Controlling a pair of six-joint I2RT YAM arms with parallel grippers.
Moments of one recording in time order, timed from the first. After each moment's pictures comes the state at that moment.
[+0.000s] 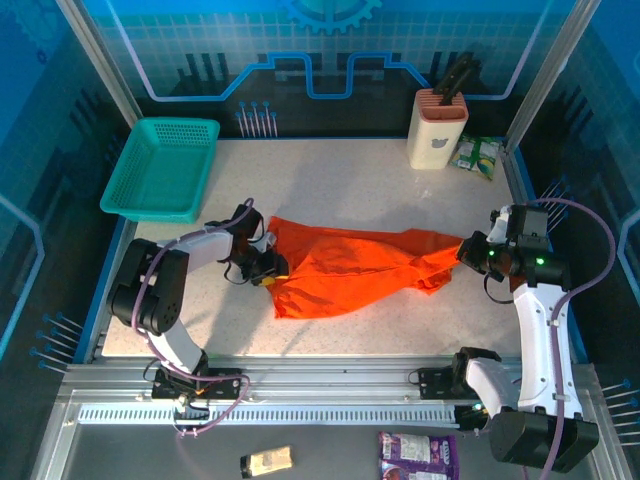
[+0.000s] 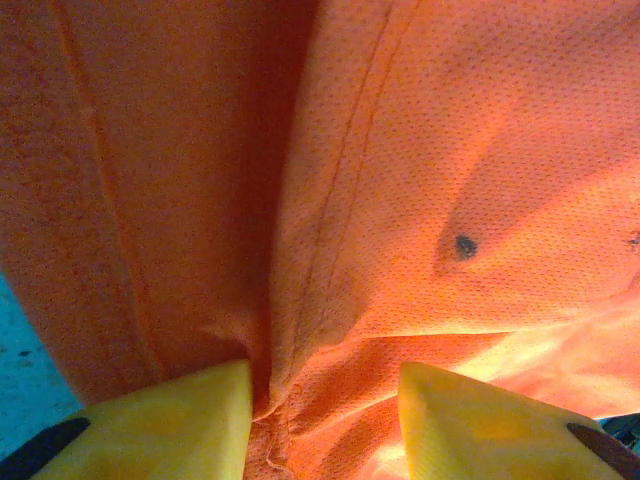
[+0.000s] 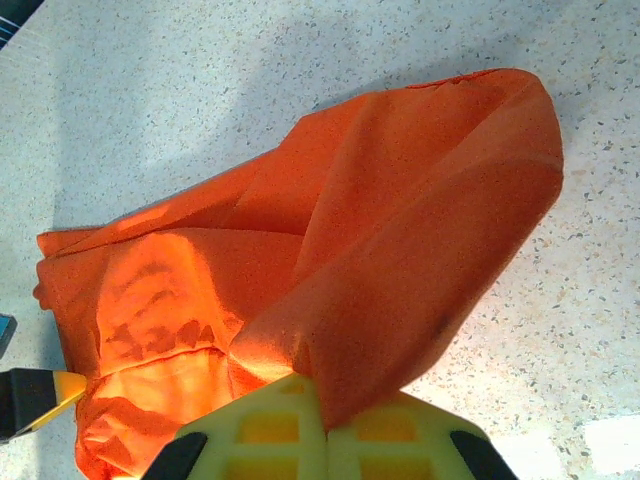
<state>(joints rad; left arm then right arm) -0.25 1.69 0.89 -0.58 0.52 -0.48 -0.20 0.91 1.01 -1.06 -0.32 0.38</state>
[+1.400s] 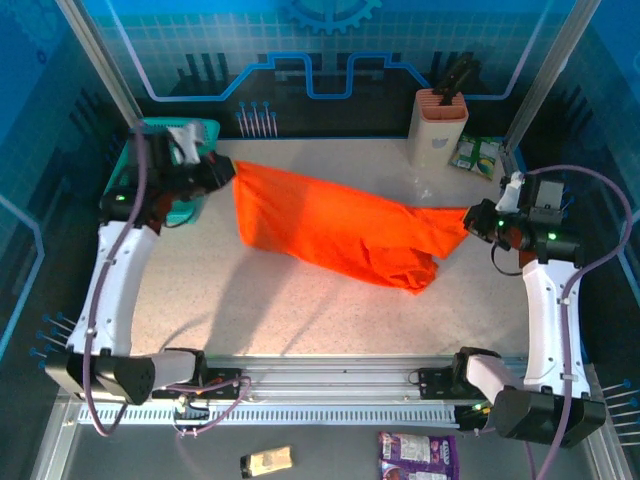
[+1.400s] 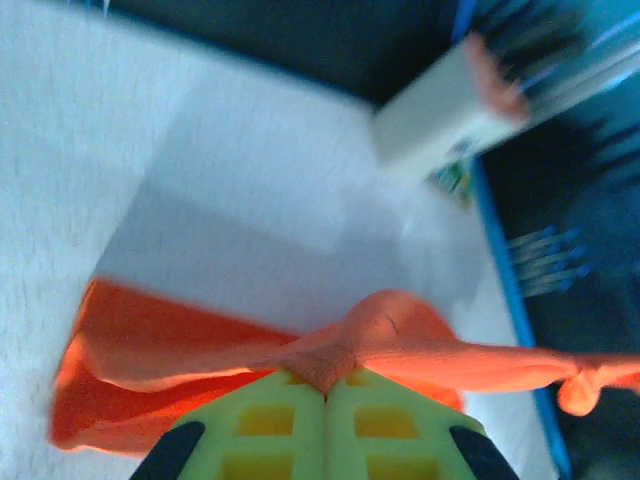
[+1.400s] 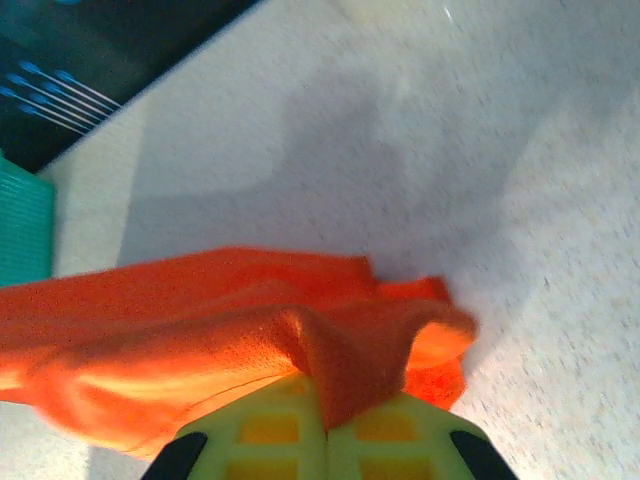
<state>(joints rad) 0.02 1.25 1.53 -0.76 0.52 -0.49 -0.20 1.05 1.27 -1.01 -0.36 0.38</state>
